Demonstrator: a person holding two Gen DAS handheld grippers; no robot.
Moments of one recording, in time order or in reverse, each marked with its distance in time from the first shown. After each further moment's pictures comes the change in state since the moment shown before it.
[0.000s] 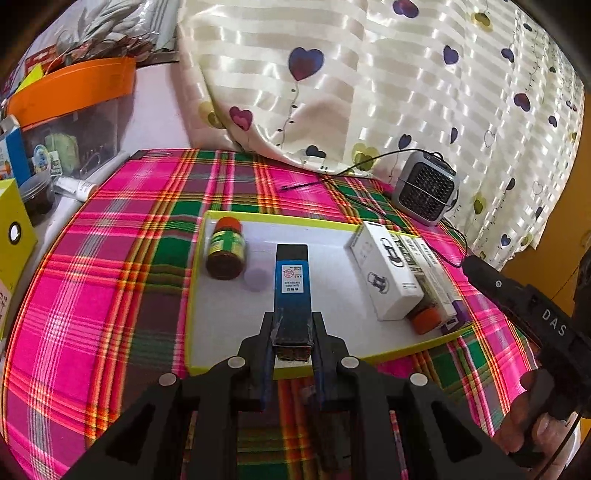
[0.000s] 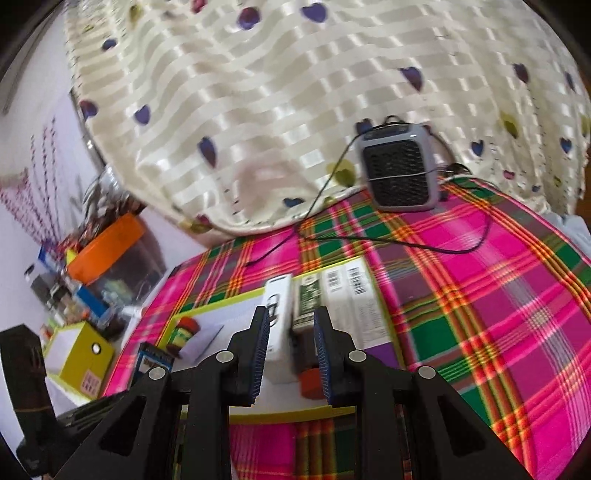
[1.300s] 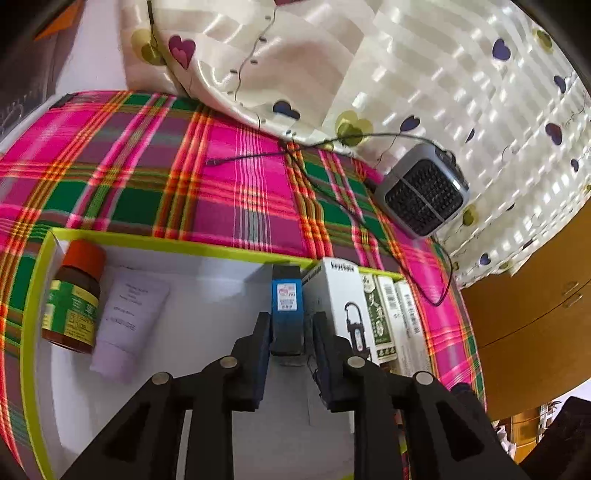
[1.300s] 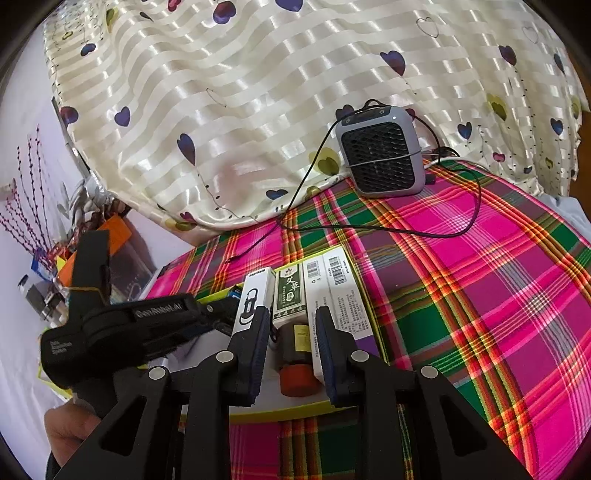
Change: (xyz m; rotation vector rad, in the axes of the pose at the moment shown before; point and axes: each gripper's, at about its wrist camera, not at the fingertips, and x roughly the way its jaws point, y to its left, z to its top) left arm 0.110 -0.030 0.069 -0.167 0.197 -0.177; right arm 0.011 -0.014 -0.004 0.034 0.041 -0.014
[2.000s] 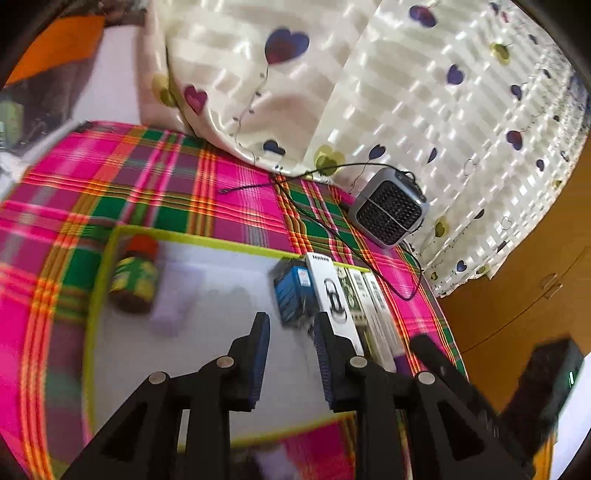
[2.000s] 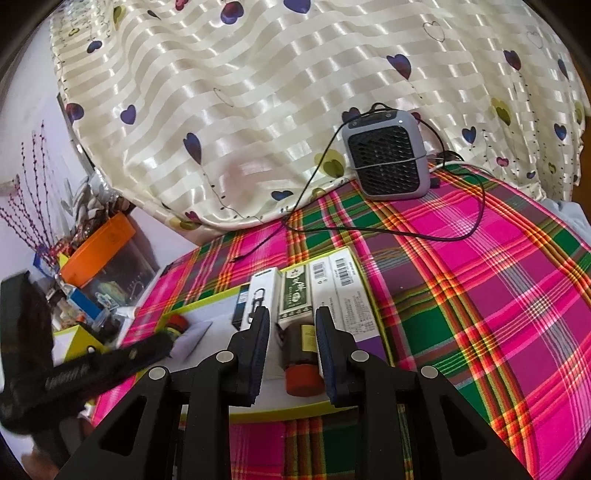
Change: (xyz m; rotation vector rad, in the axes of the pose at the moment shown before) left arm -0.081 0.008 -0.040 0.051 -0.136 -0.048; right arm -0.002 0.005 0.000 -0.016 -0.008 0.017
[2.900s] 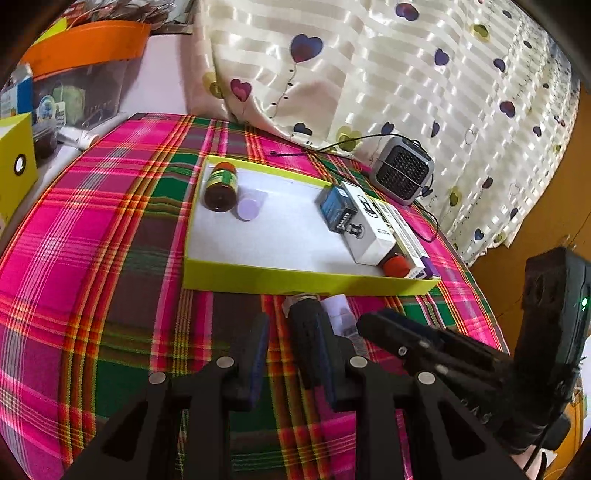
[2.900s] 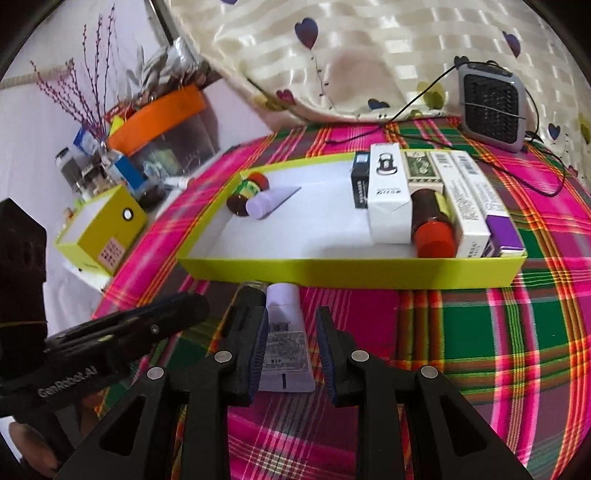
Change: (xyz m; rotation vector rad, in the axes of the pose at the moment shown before) left arm -0.058 0.027 -0.087 0.049 -0.001 0.103; right arm 0.007 0.075 -0.082 -0.281 0.321 0.126
